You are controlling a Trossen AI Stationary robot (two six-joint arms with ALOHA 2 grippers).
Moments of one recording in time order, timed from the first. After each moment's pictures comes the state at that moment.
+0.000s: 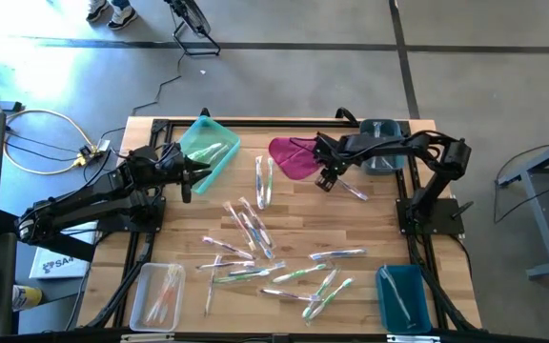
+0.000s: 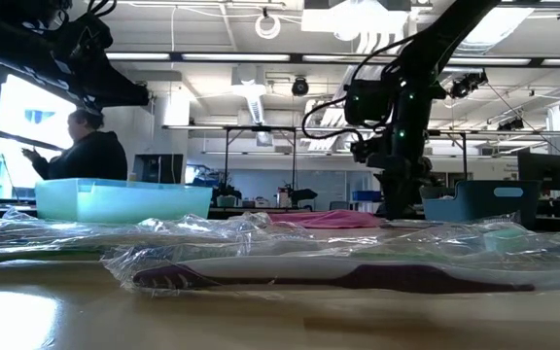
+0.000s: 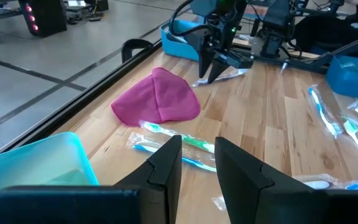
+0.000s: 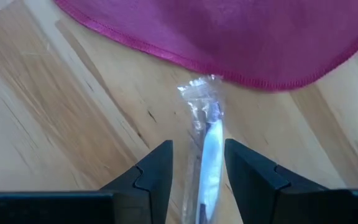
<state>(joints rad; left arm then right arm) 0.48 0.34 0.33 -0.21 0.15 -0.04 -0.47 1.71 0.97 -0.58 0.04 0.16</state>
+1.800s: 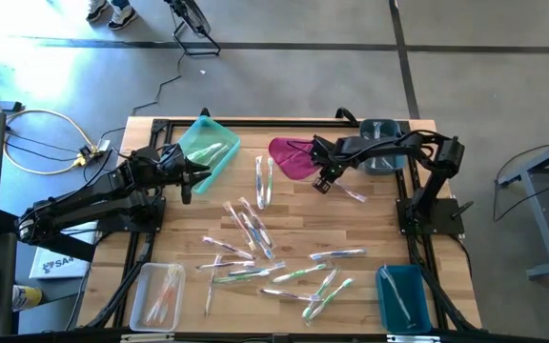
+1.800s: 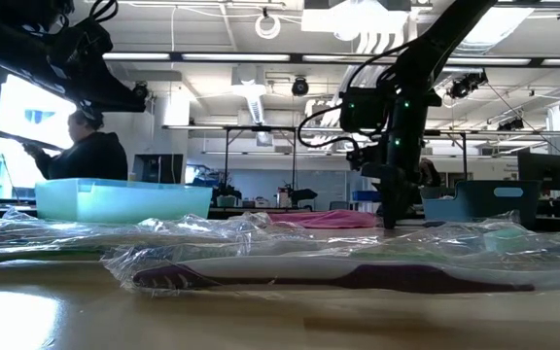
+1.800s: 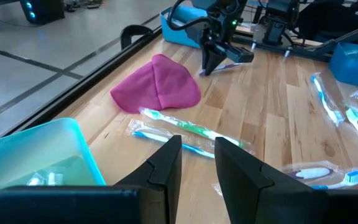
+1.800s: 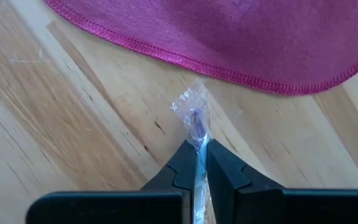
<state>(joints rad) 0.48 0.34 0.33 -0.25 0.15 -0.03 -0.47 1.78 0.97 -0.56 0.07 0.19</state>
